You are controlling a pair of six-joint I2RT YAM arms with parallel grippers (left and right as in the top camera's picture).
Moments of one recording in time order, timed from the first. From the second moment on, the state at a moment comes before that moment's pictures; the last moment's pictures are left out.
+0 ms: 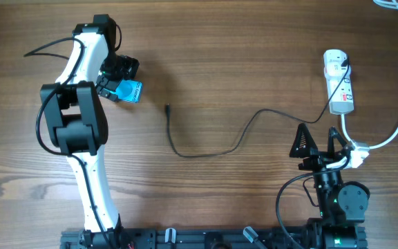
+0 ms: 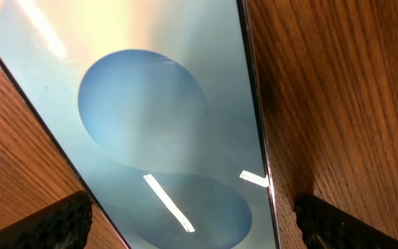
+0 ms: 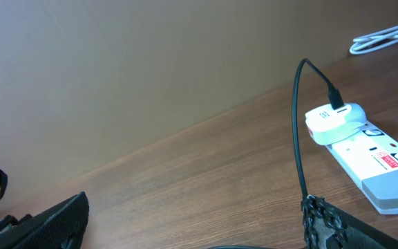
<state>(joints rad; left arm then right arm) 0.03 2.41 1.94 -1.16 0.03 -1.04 -0.03 0.02 0.01 0.00 -0.08 0.47</state>
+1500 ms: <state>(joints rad) -0.19 2.40 1.92 -1.00 -0.06 -0.47 -0.03 0.02 0.01 0.00 -0.08 0.47</state>
